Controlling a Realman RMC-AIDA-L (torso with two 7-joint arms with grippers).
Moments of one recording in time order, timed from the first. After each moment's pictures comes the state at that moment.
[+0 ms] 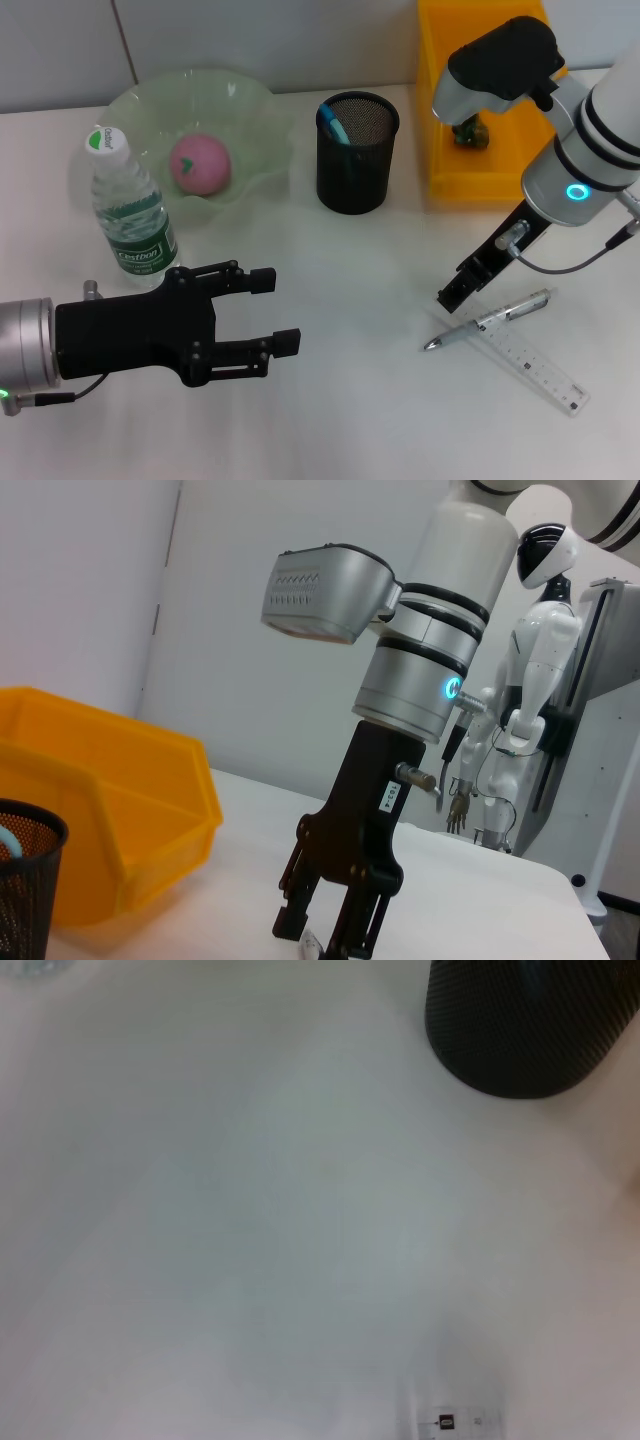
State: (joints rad) left arm -0.38 -2.04 1.25 0.71 1.53 1.57 -1.33; right arm 0.74 2.08 -1.37 -1.19 -2.69 -1.60 2.75
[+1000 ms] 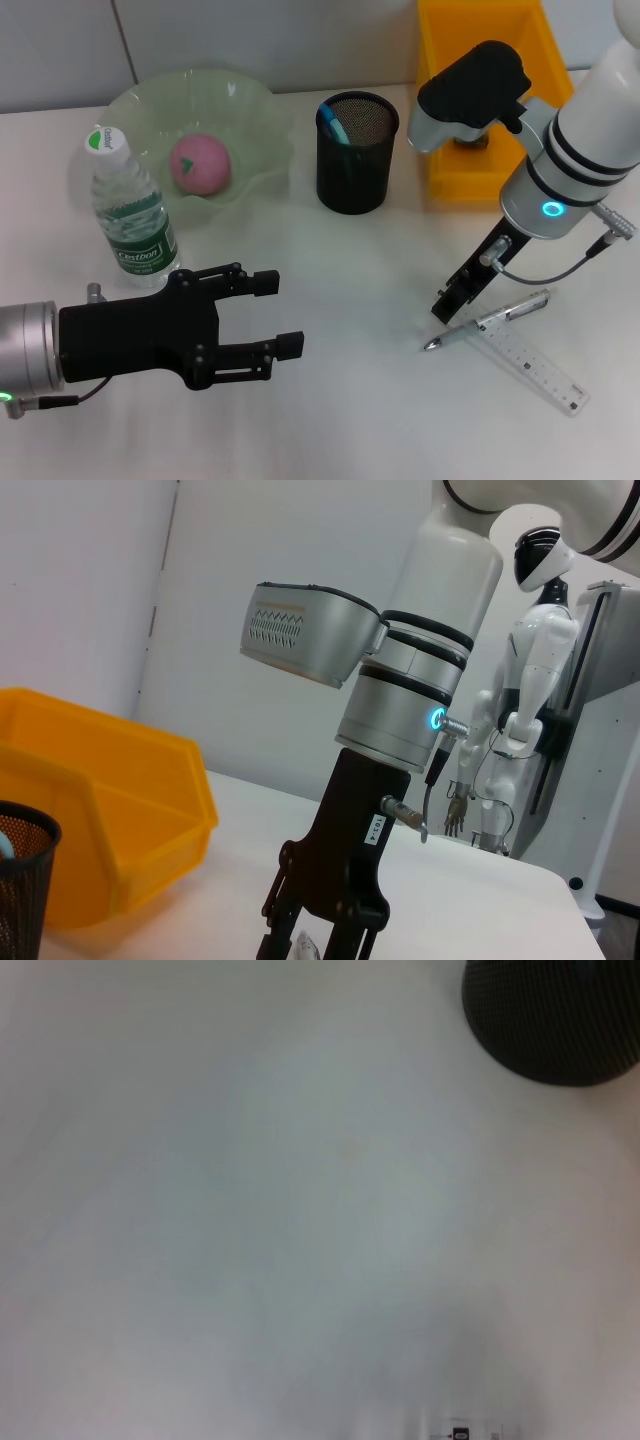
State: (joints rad) left arm -0.38 -2.04 1.25 0.71 1.53 1.57 -1.32; right arm 0.76 2.08 -1.45 -1.11 -2.69 -1.53 2.73
